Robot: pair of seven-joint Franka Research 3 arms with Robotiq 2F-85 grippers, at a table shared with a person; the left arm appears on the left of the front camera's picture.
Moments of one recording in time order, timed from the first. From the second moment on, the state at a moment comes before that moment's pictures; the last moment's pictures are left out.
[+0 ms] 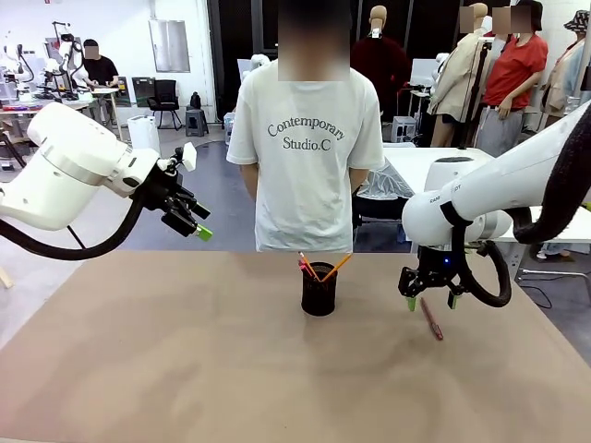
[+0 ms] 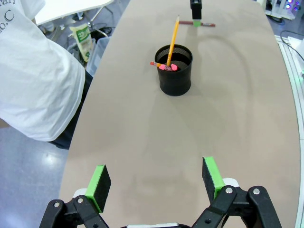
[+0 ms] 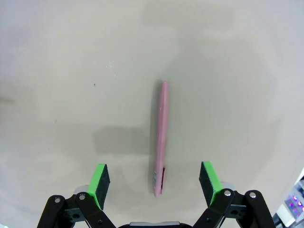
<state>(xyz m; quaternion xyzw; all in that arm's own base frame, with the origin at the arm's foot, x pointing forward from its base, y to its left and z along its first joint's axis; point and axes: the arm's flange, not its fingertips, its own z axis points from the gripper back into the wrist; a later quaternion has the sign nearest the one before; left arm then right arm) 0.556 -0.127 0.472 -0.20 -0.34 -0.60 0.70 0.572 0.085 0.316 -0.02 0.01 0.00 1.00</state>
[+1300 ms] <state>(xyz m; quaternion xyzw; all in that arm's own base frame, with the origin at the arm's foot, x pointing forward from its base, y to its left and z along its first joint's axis) 0.556 -0.127 0.472 -0.20 -0.34 -0.60 0.70 0.606 0.079 0.295 -0.01 0.00 0.00 1.00</state>
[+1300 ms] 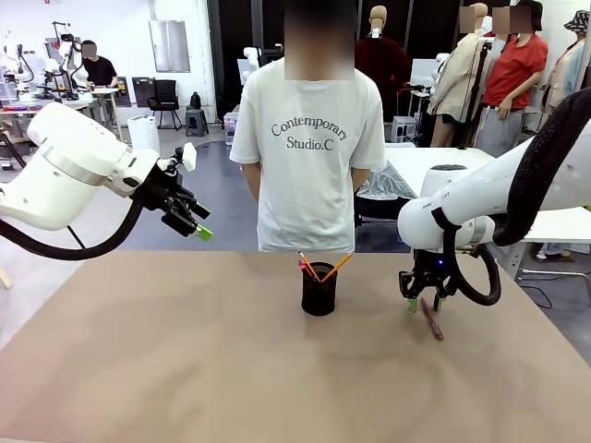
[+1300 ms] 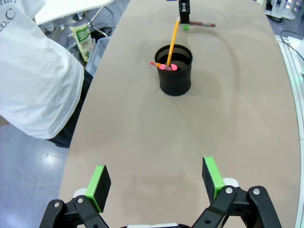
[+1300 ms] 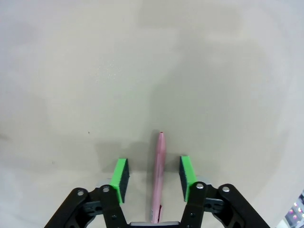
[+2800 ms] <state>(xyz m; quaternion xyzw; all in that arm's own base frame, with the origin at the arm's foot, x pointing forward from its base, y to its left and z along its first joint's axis) 0.556 -0.127 0.472 -0.20 -0.34 -0.60 0.70 0.601 0.059 0.445 0.29 -0.19 0.16 0.92</state>
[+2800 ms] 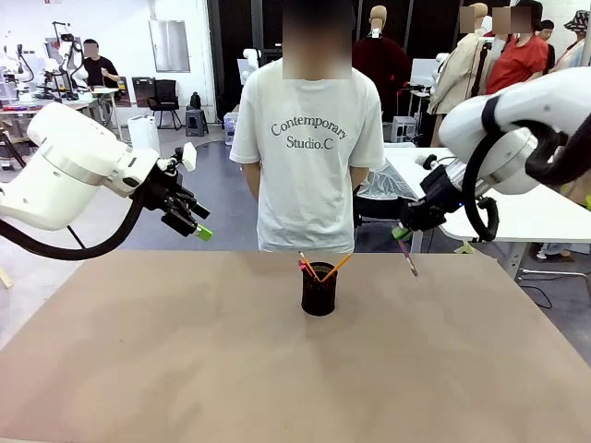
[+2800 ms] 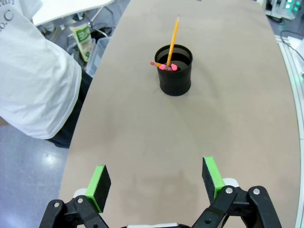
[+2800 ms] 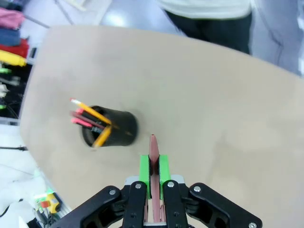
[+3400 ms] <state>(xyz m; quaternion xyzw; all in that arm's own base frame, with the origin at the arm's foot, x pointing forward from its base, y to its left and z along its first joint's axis) 0.556 -0.127 0.472 -0.20 -0.34 -0.60 0.70 0.592 0.035 0.451 0.38 -0.24 0.25 0.86</state>
